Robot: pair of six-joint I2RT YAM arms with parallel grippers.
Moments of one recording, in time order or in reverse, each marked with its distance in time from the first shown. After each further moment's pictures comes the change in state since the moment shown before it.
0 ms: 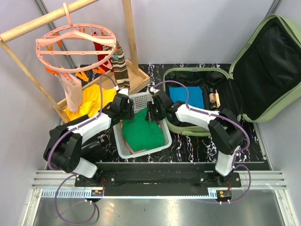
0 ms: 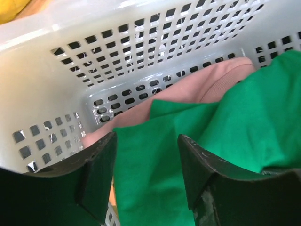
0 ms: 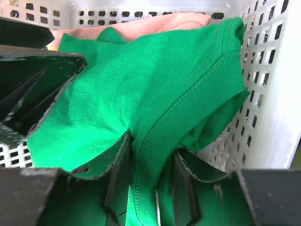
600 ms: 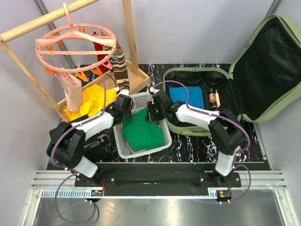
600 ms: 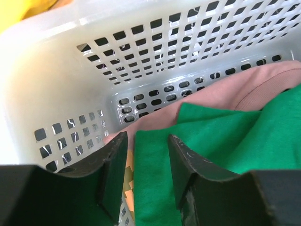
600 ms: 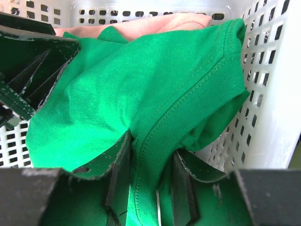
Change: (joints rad) left arm -0.022 0.064 0.027 -0.042 -0.150 0.016; right arm 0.000 -0.003 -0.003 0.001 -0.002 -0.016
